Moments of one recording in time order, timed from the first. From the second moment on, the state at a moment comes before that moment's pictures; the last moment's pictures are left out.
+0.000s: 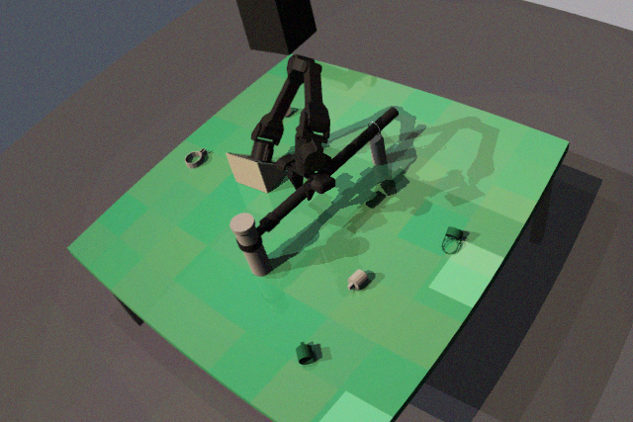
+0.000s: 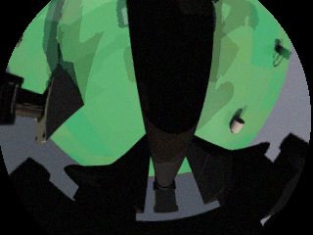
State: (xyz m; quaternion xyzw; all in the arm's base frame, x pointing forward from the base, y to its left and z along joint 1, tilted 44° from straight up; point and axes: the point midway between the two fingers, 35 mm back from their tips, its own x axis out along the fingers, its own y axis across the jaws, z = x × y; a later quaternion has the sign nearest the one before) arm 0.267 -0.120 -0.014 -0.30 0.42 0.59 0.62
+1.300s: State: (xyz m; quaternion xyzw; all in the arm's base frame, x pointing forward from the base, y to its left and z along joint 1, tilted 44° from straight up) arm 0.263 -0.138 -0.030 -0.29 0.42 0.60 0.62
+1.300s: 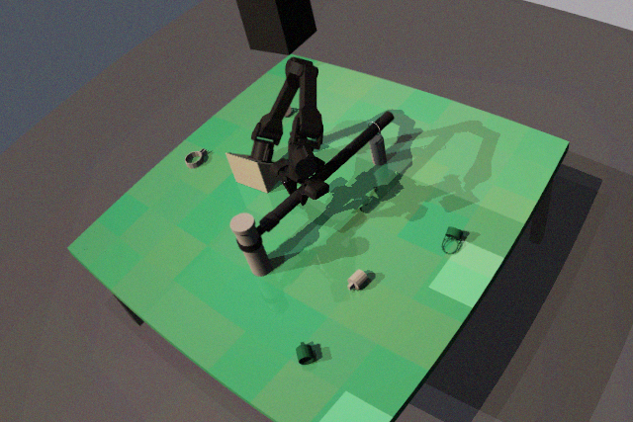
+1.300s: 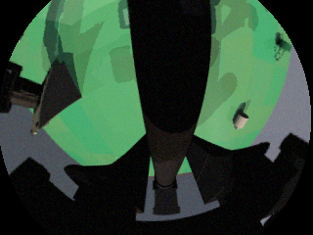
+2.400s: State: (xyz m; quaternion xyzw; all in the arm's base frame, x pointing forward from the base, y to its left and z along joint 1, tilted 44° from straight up) arm 0.263 -0.142 -0.018 -0.29 0.42 0.60 0.62
